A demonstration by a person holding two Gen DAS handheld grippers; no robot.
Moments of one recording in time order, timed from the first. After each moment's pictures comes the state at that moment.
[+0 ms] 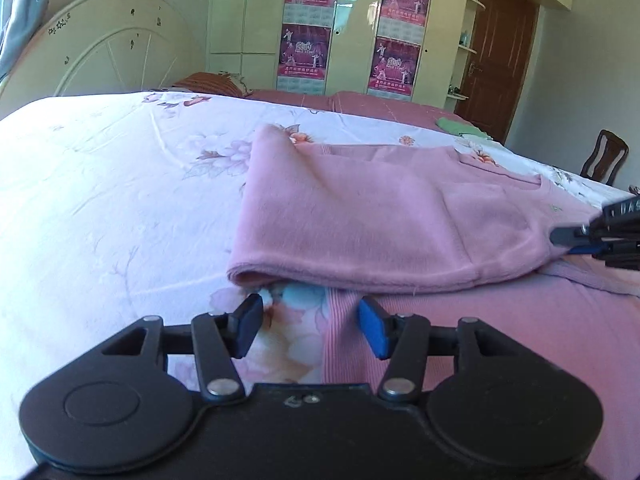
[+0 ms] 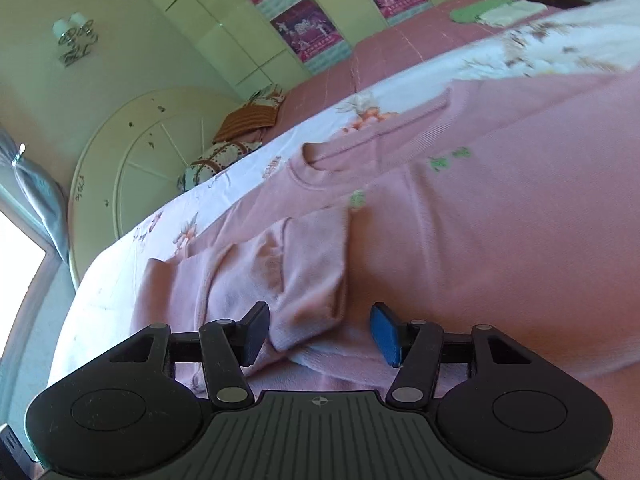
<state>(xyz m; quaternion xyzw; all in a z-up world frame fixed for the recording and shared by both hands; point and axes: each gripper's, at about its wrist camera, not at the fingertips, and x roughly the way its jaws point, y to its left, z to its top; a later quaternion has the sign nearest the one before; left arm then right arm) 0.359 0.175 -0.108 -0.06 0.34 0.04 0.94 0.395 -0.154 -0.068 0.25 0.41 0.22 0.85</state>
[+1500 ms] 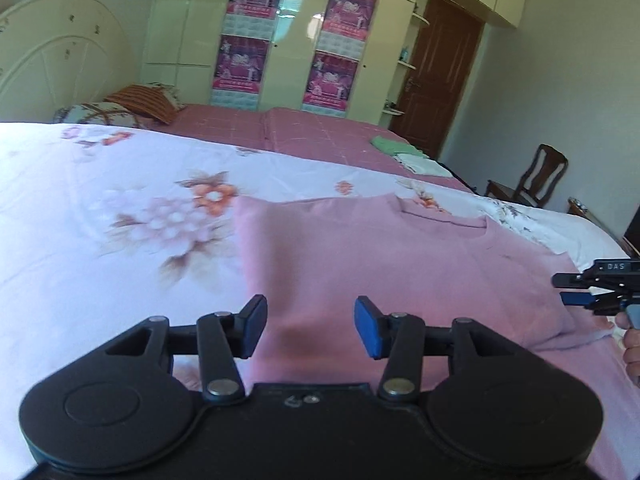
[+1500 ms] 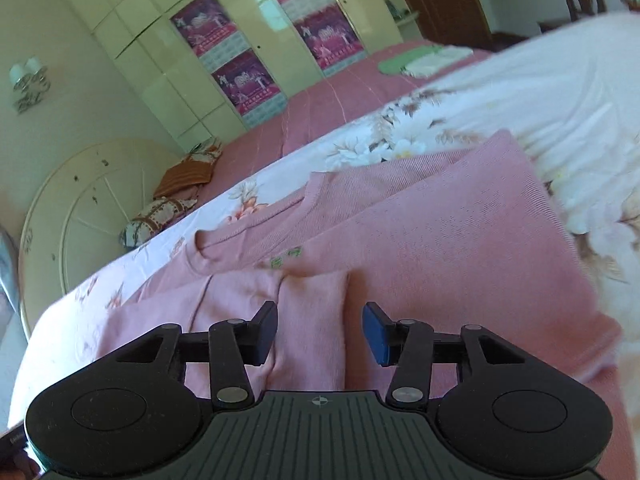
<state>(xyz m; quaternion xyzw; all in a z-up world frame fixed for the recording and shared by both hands) 0.423 0.172 -0.084 -0.08 0.31 -0.07 0.94 0.404 -0.266 -0.066 0.26 0.38 0.11 0.88</state>
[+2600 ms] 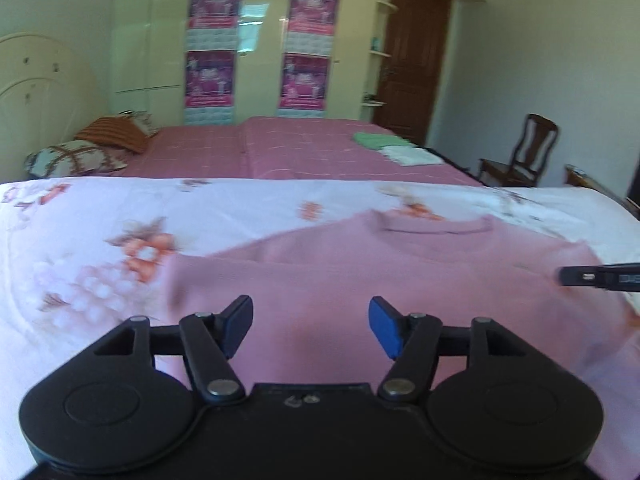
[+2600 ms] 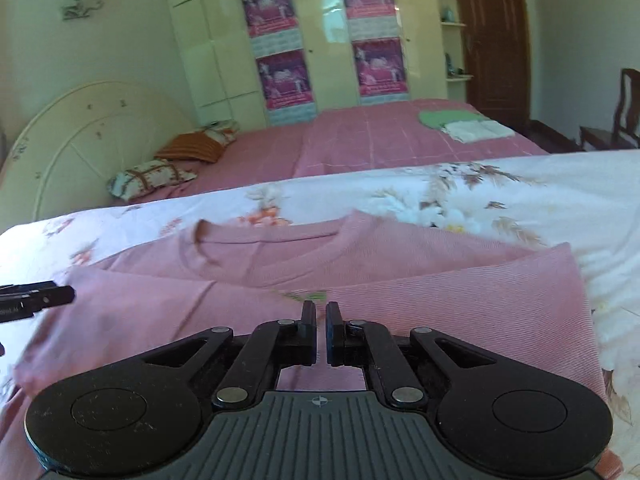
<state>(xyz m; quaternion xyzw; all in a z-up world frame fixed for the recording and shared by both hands) 0.477 0.114 -0.092 -0.02 0.30 -0.11 0.95 0.419 -0.208 -0.054 0.08 0.33 0.15 0.93</state>
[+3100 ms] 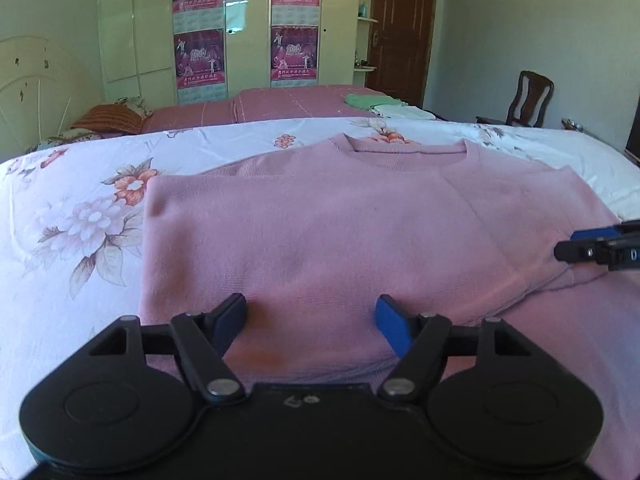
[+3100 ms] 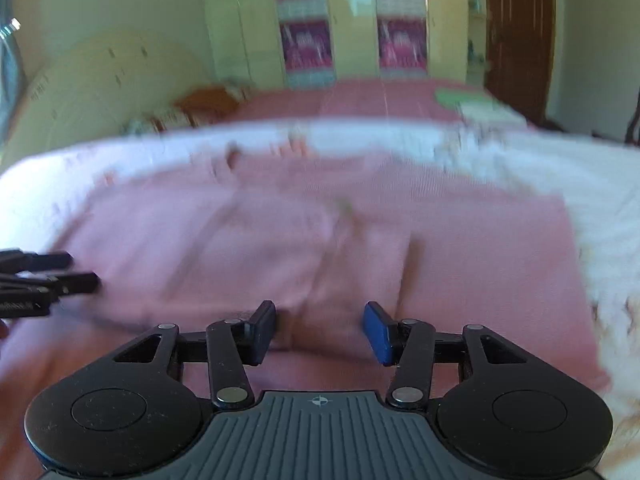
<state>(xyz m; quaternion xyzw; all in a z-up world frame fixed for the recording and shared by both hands) 0.438 0.102 -0.121 0.03 0.34 -0.09 0.93 0.376 -0.195 -0.085 0.02 0.37 0.15 0.92</state>
